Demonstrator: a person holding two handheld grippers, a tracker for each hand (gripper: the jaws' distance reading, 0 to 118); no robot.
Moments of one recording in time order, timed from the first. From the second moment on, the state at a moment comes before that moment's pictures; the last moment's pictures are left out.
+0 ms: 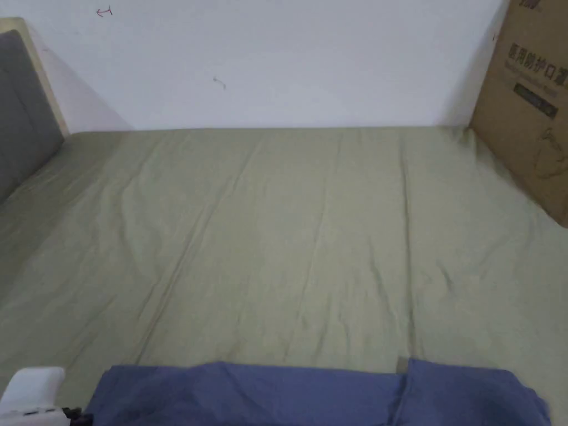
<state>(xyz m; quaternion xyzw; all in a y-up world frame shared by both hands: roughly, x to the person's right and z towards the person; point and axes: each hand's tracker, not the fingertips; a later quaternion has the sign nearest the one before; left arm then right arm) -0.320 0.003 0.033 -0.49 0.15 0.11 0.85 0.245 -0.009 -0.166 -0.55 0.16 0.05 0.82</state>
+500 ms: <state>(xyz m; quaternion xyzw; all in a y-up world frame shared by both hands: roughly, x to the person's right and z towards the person) -0.324 0.050 0.067 -0.39 0.18 0.23 0.88 0.195 0.048 -0.167 -0.46 0.18 0.06 0.86</state>
